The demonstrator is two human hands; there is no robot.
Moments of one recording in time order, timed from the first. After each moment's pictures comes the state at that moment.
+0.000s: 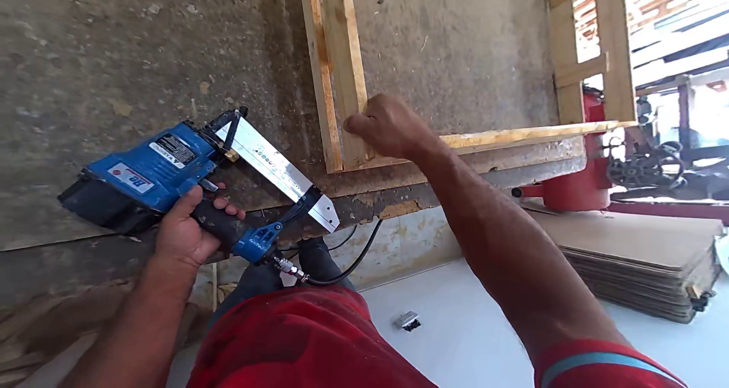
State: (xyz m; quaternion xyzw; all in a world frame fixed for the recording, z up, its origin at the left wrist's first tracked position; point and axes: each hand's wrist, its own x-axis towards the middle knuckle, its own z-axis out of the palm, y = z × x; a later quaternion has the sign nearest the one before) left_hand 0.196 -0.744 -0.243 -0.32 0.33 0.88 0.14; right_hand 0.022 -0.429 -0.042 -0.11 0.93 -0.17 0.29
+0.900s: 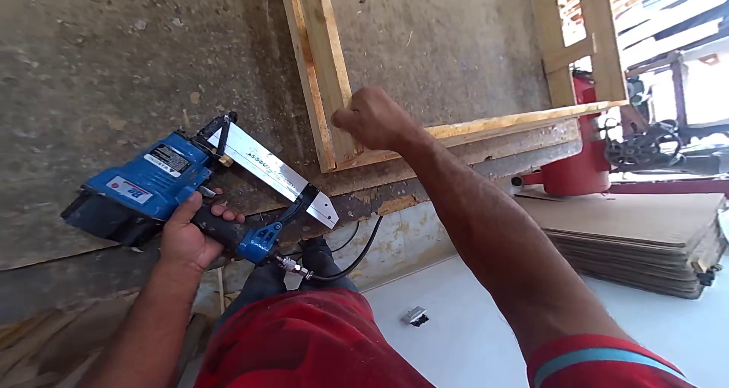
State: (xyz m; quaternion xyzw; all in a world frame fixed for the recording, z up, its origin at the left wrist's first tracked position) left_hand 0.195 -0.739 -0.241 -0.31 0.36 0.87 0.13; right_hand 0.021 -0.430 -0.044 -0.11 0.93 -0.19 0.28
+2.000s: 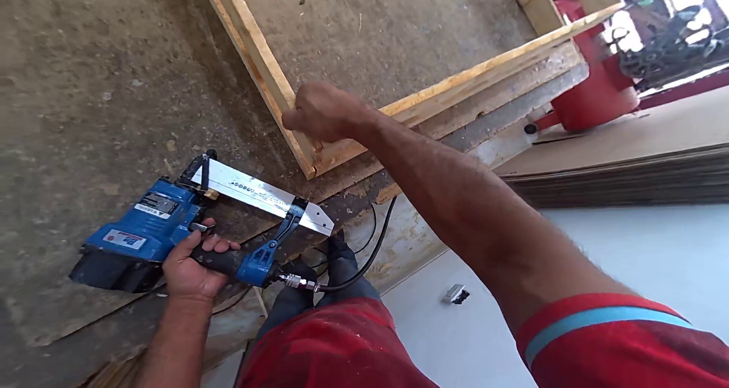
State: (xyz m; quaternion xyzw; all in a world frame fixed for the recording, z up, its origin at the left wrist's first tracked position) left_hand 0.187 -0.750 -0.244 -0.25 0.34 0.90 0.15; right_hand 0.023 -0.429 -0.043 -0.14 0.94 -0.18 0.27
